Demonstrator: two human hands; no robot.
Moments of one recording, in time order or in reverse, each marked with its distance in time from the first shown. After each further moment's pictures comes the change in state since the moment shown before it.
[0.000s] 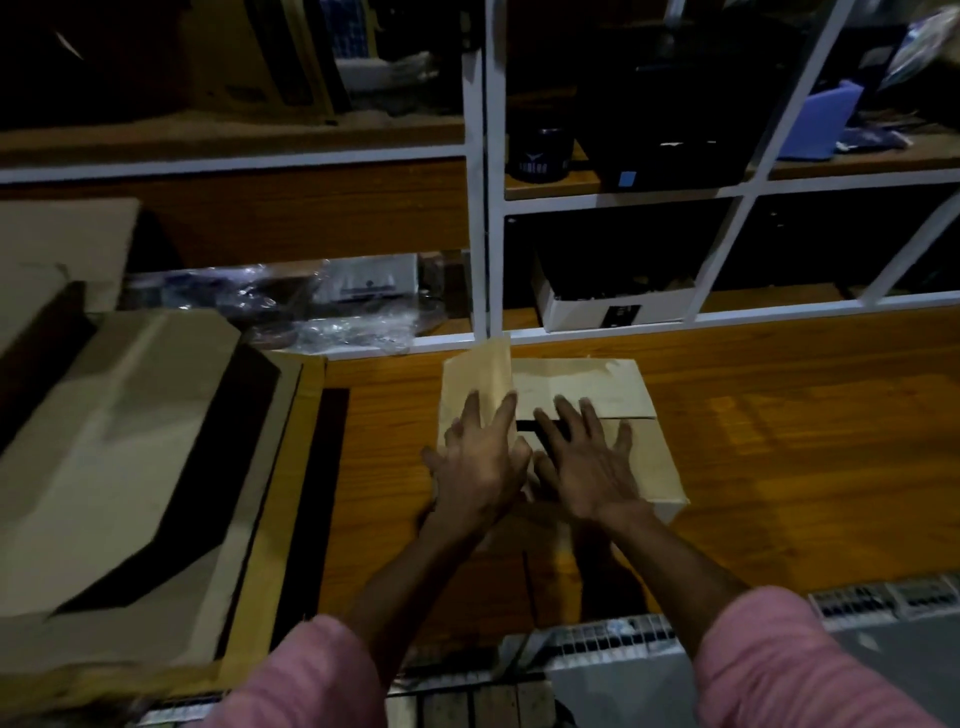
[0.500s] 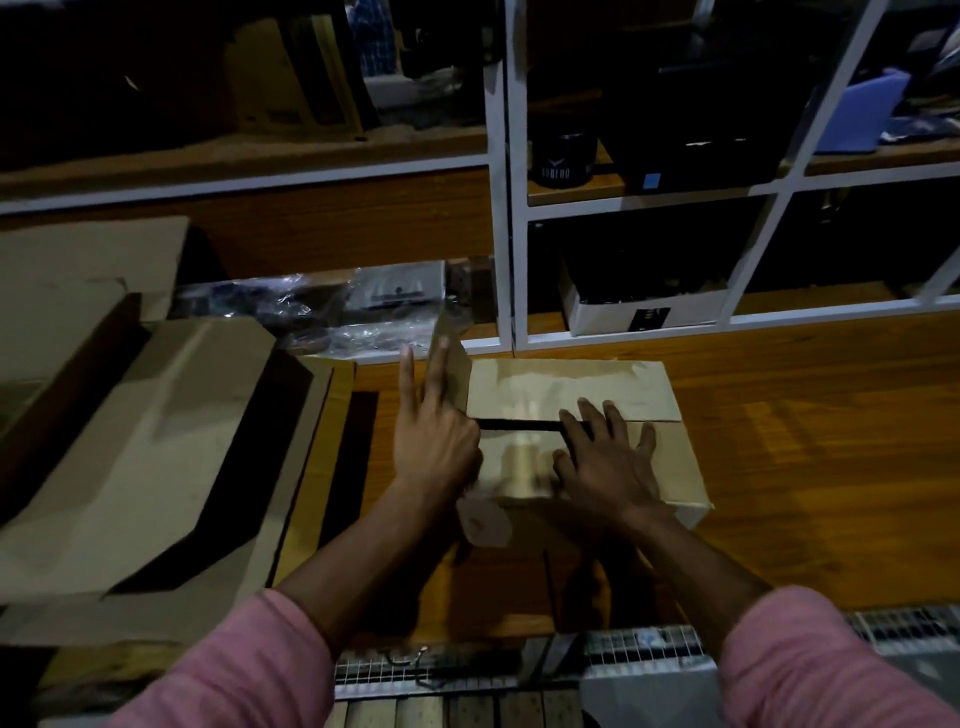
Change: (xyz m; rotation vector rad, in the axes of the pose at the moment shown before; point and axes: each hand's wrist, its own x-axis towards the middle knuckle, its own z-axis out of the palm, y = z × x) left_hand 0.003 -0.029 -0.068 0.853 0.040 0.085; right_hand 0.007 0.000 0.001 0.053 0.022 0.035
